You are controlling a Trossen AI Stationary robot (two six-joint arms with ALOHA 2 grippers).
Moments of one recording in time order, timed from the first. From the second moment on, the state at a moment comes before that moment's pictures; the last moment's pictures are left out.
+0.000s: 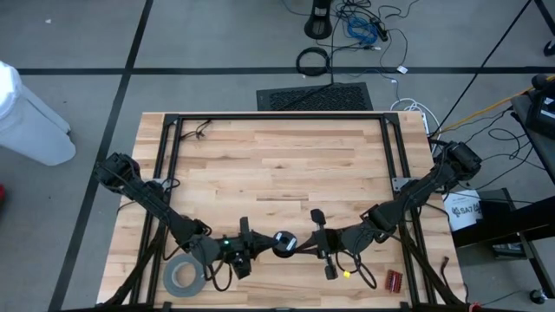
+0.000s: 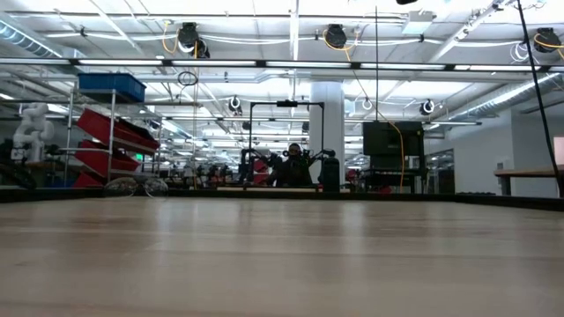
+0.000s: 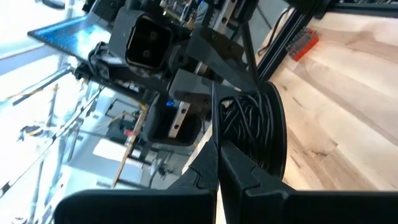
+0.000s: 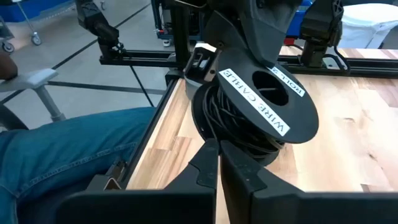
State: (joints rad) left arm -0.65 1.64 0.94 0.62 -0.76 1.03; right arm 0.59 1.49 0.94 0.21 0.36 0.22
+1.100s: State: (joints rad) left arm -0.55 1.64 0.99 0.60 -0.97 0.78; right arm 0.55 1.55 0.94 0.46 0.51 0.19
